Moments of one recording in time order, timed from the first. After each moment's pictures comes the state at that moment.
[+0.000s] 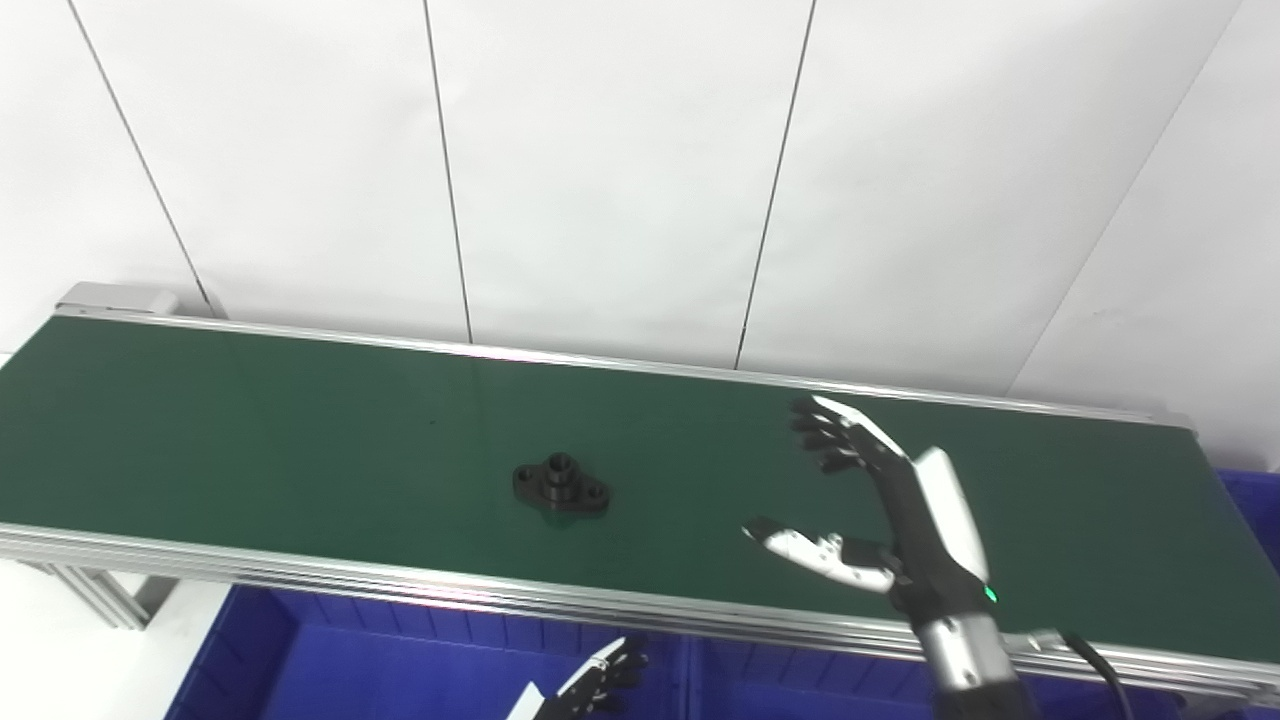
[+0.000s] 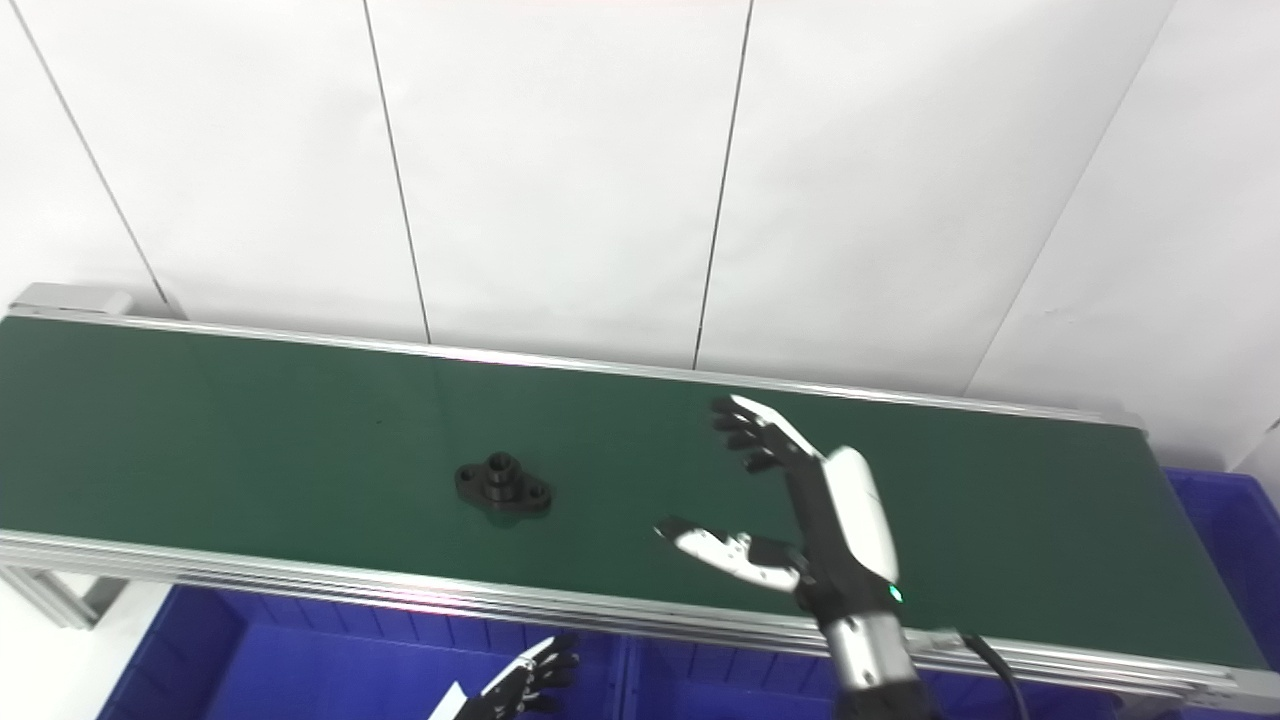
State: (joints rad) left arm 0.23 0.13 -0.46 0.25 0.20 -0.43 0.22; right arm -0.24 -0.08 0.25 -0.12 -0.51 -0.02 0.09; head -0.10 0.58
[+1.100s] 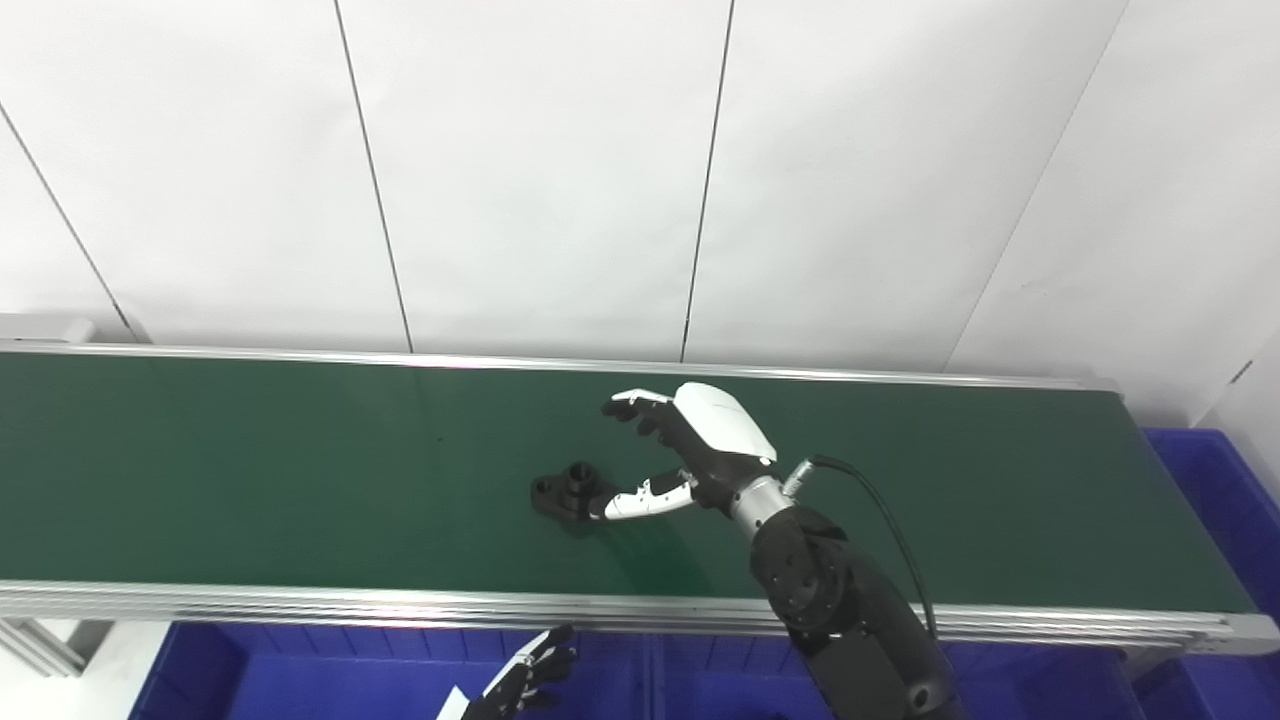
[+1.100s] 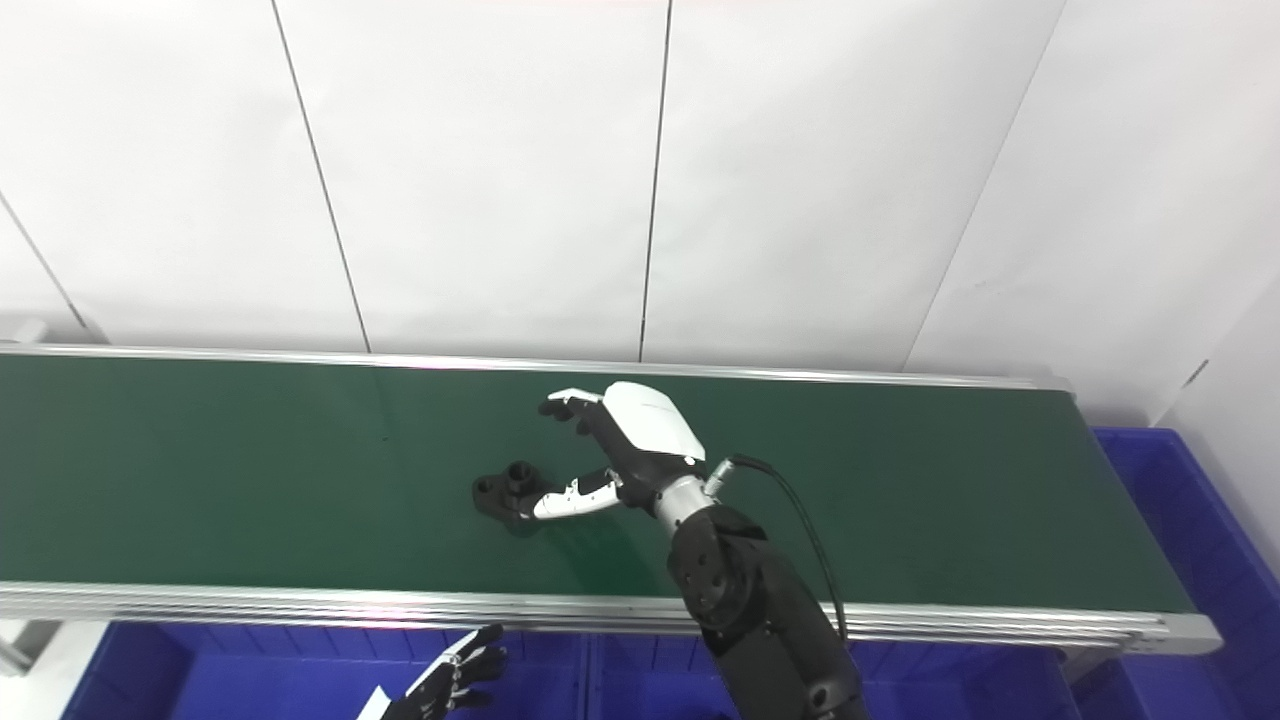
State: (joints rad) left arm 0.26 0.15 -0.38 0.21 0.16 -0.43 0.17; right arm -0.60 -0.05 0.46 0.43 -0.71 0.07 0.15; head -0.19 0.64
